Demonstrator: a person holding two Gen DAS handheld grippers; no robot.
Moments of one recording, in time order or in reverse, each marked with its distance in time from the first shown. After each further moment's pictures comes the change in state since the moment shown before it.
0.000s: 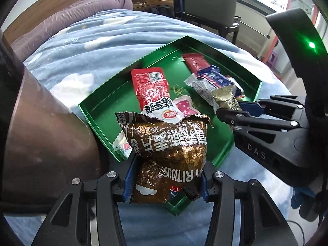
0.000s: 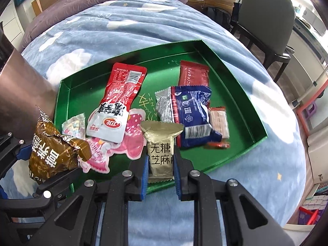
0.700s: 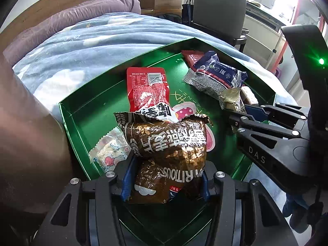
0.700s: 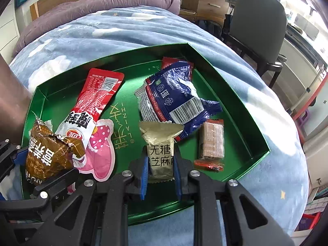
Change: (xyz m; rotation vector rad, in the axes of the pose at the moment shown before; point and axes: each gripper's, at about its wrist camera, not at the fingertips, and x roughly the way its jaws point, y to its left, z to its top) left arm 0.032 -0.006 -0.007 -0.070 -0.101 -0.007; right arm 0.033 -0.018 -0.005 -0.005 -0.130 -0.069
